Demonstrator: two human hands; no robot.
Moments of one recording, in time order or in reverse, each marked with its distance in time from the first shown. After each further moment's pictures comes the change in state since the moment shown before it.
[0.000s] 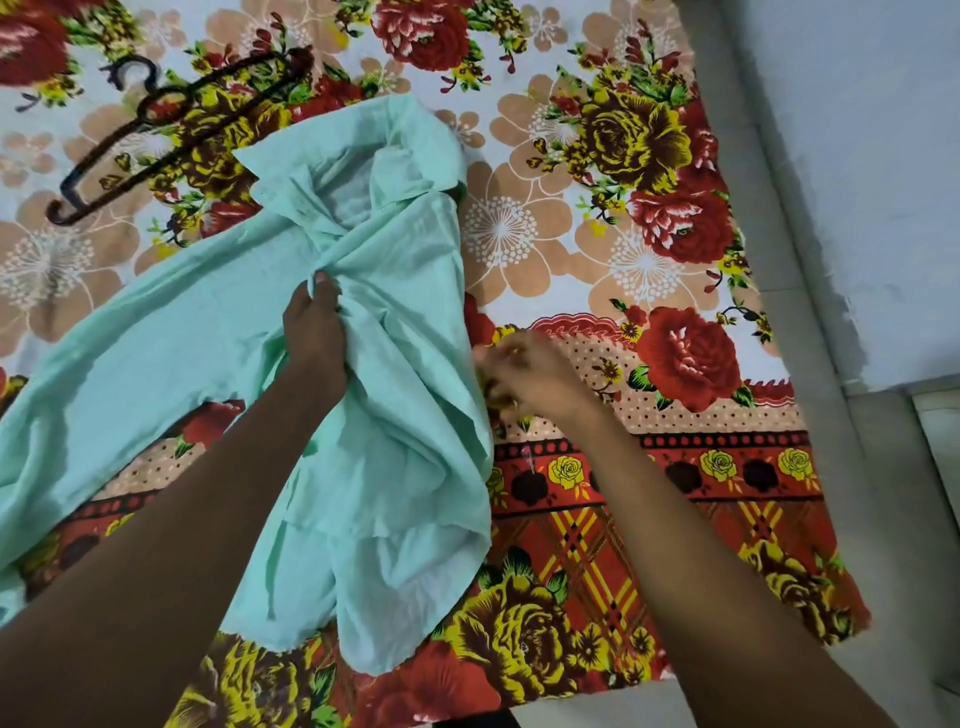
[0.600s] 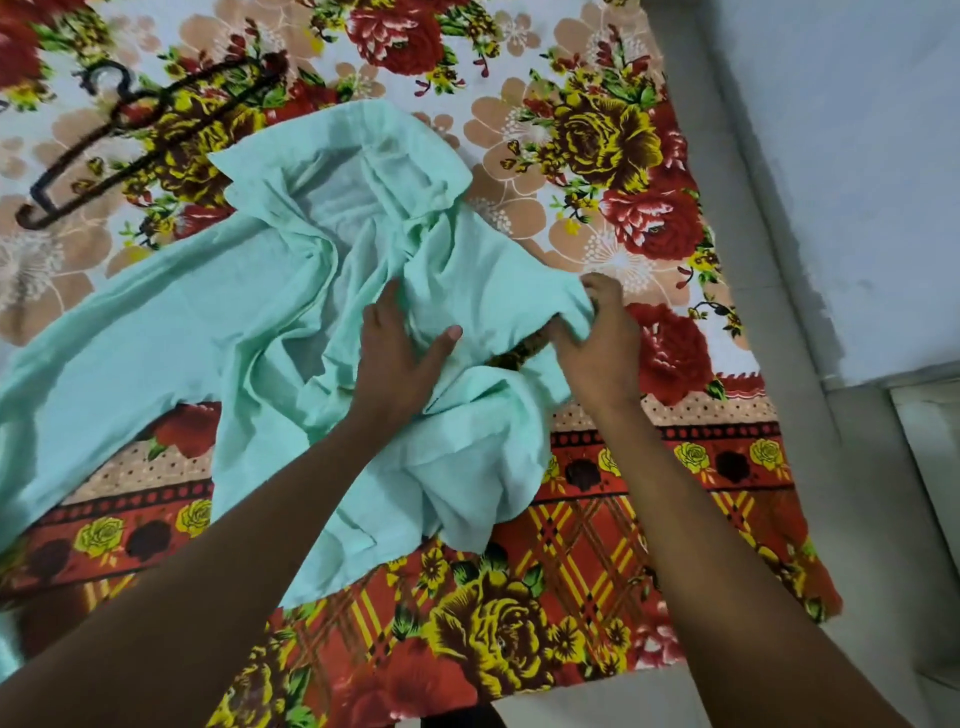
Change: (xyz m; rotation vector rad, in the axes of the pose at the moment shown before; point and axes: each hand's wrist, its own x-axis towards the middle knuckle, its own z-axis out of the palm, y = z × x) left_hand -0.058 -0.054 0.042 0.743 -0.305 0.576; right_hand -0.006 0.022 -0.064 -0.279 0.691 -0.423
